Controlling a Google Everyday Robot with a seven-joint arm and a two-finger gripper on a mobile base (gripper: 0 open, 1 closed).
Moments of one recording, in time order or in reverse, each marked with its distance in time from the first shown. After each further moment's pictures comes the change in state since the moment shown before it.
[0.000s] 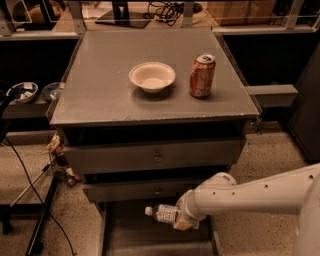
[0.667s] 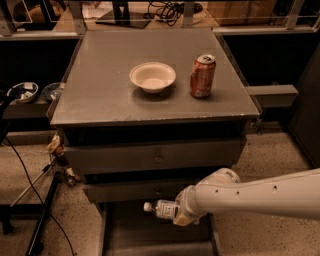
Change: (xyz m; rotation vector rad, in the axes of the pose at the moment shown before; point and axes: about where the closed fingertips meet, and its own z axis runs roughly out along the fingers) arm -0.015 -0.009 -0.033 0.048 -0.010 -0.041
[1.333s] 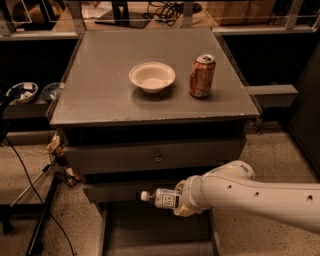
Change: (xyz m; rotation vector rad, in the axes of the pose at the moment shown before) arm -0.030 -0.015 -0.073 0.092 -0.041 -0.077
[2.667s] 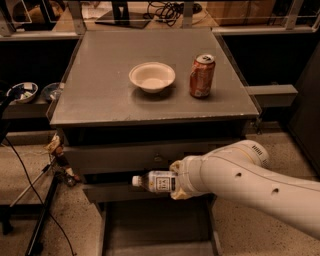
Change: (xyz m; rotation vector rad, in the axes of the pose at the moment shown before) arm -0.063 -0.036 -0.093 0.120 -0.012 -0.178
